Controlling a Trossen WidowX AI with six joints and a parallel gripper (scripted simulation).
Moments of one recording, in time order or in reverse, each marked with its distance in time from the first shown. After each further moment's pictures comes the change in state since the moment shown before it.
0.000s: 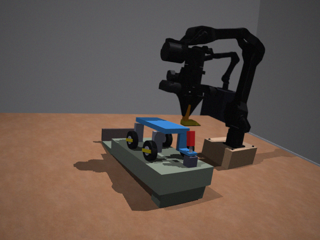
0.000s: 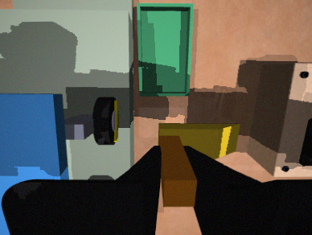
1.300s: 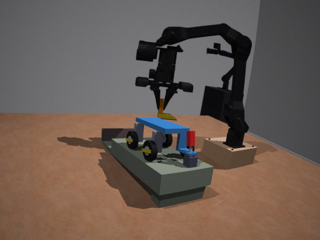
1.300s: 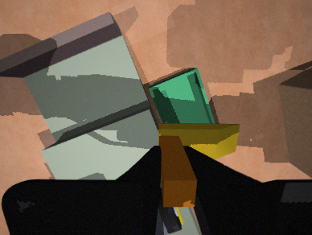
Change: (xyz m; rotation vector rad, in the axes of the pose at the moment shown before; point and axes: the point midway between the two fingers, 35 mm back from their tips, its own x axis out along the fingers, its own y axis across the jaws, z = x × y) arm 0.007 0.027 0.106 0.382 0.014 -0.008
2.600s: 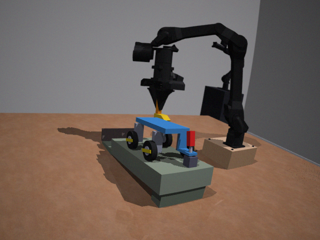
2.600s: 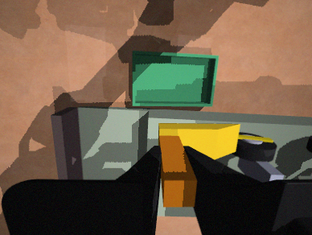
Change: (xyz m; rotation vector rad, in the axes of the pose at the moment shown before) arm 0.001 0.007 0.003 1.146 0.058 -0.071
